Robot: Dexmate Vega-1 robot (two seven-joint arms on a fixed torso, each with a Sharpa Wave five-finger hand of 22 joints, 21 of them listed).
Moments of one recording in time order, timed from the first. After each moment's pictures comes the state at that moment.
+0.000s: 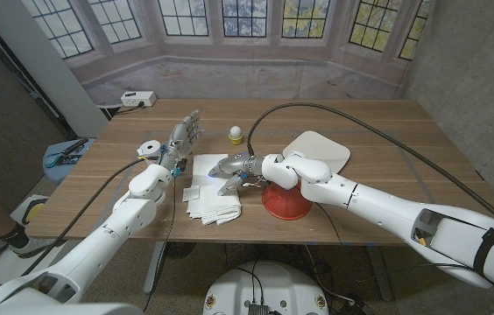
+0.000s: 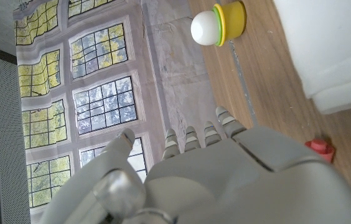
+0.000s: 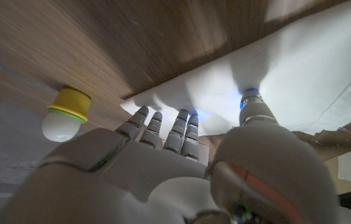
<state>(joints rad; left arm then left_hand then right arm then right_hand) 0.90 0.55 0.35 -1.34 -0.67 -0.32 -0.07 0.28 0.15 0.54 0.05 0.17 0.05 -0.08 0.18 0.17 -0.03 -0.01 0.21 0.18 -0.05 0.09 0.18 0.17 0.07 0.12 0.21 0.17 -0.46 -0.46 -1.09 -1.58 -0.81 0.01 0.36 0.82 -0.02 0.29 -0.17 0.20 0.23 -0.11 0.21 0.18 0.29 -0.13 0.21 0.20 0.04 0.02 0.20 0.19 0.04 0.06 0.18 0.16</state>
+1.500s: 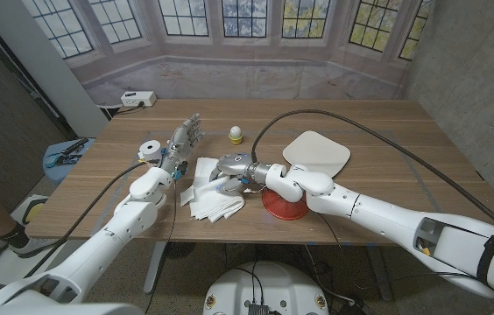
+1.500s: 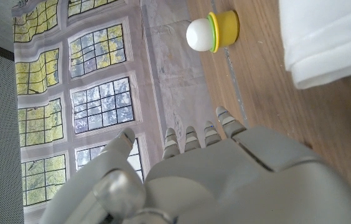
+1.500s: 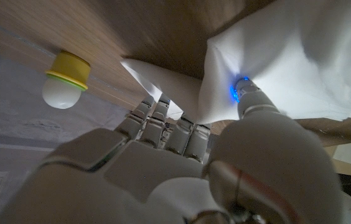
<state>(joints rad) 0.91 0.54 0.35 -1.33 -0.68 -0.33 -0.08 0.28 0.15 0.55 0.04 0.17 0.06 -0.08 0.18 0.17 -0.03 -0.01 0.21 0.18 -0.04 0.09 0.18 0.17 0.08 0.12 0.21 0.17 -0.51 -0.47 -1.10 -1.49 -0.90 0.08 0.05 0.93 -0.09 0.38 -0.16 0.28 0.72 -0.20 0.30 0.18 0.75 -0.21 0.33 0.22 0.38 -0.04 0.26 0.19 0.22 0.00 0.20 0.16</state>
